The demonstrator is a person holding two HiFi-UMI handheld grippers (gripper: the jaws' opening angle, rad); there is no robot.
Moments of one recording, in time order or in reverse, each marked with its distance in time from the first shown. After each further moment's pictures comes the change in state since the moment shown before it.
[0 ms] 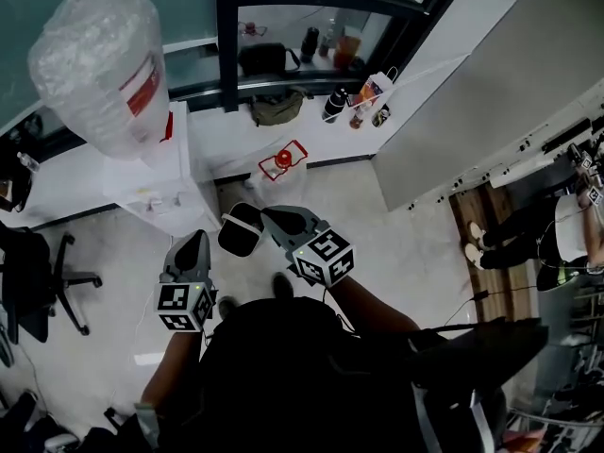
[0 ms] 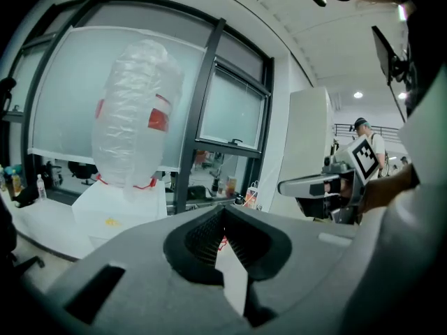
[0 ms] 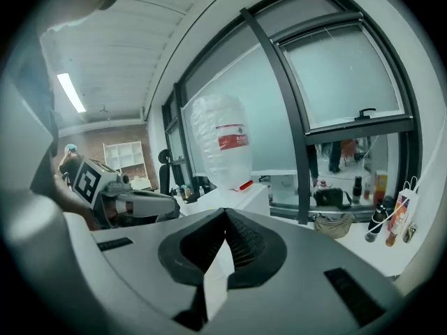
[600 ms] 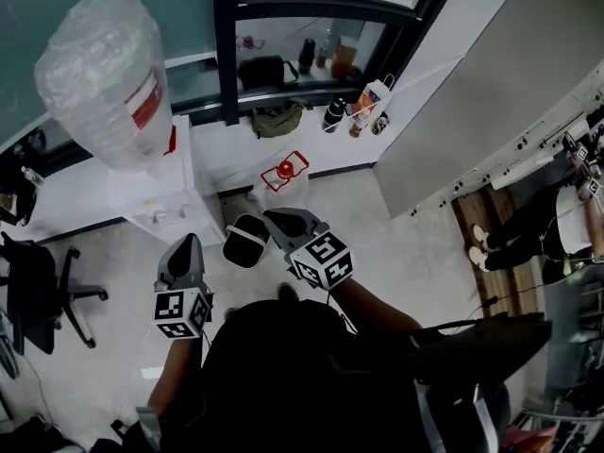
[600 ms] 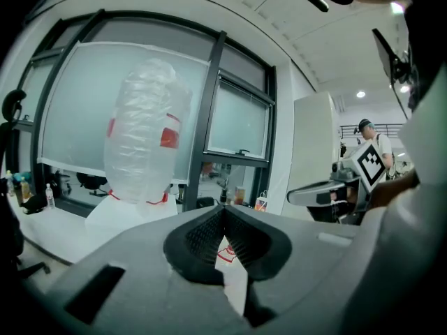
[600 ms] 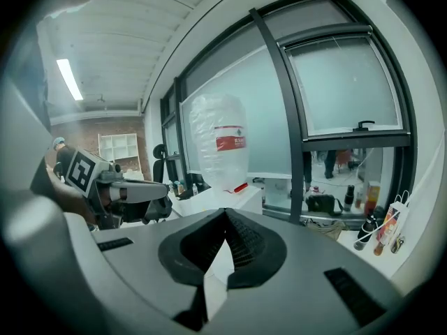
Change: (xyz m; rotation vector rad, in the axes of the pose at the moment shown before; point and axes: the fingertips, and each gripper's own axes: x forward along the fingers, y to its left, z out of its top) left arm -0.015 0.022 0.027 0.023 -0.082 0.068; right arm 0.004 0.001 0.013 -0.053 0.009 -0.054
